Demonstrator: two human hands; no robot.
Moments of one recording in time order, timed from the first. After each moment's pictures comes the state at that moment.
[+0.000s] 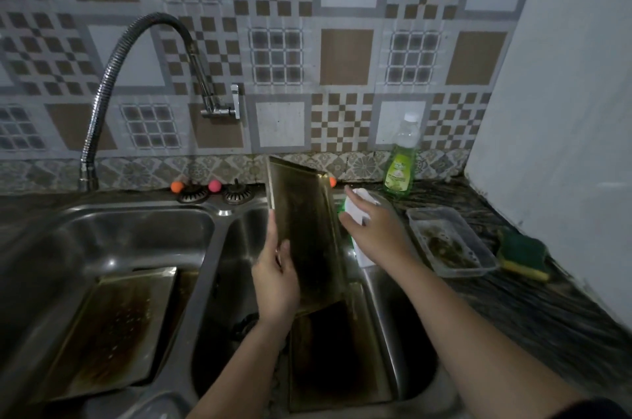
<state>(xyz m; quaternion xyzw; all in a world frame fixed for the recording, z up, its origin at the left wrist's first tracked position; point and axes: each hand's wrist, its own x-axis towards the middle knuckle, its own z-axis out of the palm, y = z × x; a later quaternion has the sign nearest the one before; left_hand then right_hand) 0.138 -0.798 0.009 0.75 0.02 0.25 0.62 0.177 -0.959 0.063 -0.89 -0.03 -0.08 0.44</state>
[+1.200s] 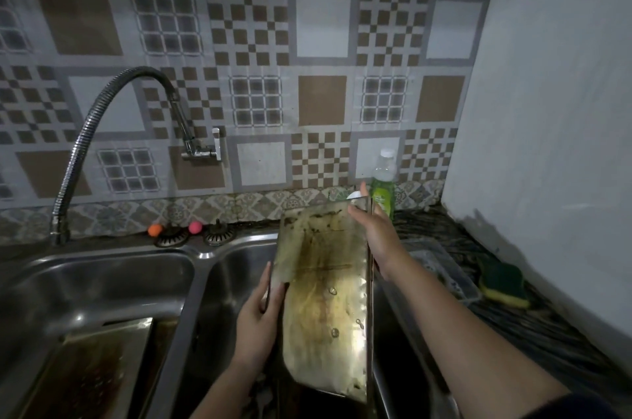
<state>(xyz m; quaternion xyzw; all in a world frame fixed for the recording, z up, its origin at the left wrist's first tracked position) 0.169 -0.774 -0.018 0.77 0.00 0.08 0.64 0.205 -0.974 0.102 -0.70 -0.02 -0.08 0.70</state>
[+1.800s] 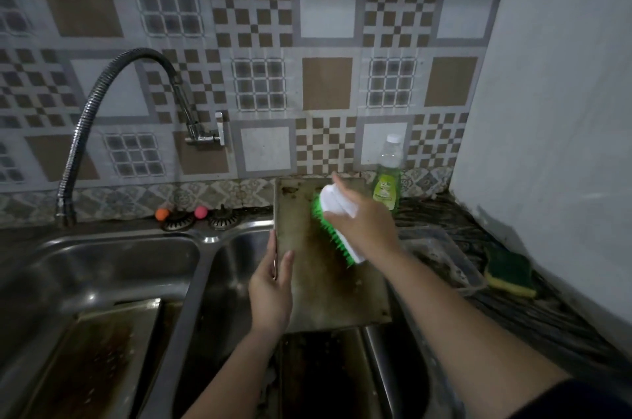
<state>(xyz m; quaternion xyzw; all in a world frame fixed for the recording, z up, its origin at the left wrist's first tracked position) 0.176 -0.802 0.001 0.72 -0.01 0.18 0.67 0.198 -0.961 0.103 -0.91 -0.06 -0.20 0.35</state>
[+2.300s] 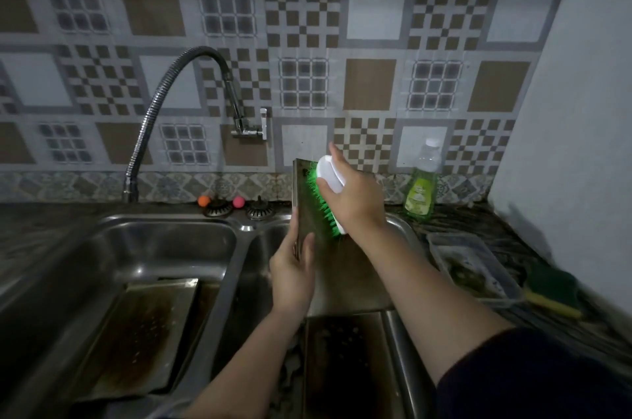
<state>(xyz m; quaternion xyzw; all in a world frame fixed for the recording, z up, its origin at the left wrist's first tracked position) 0.162 -0.789 0.029 0.71 -0.05 0.25 0.66 0.218 -0.893 0.123 -0.91 -0.08 -0.28 0.30</state>
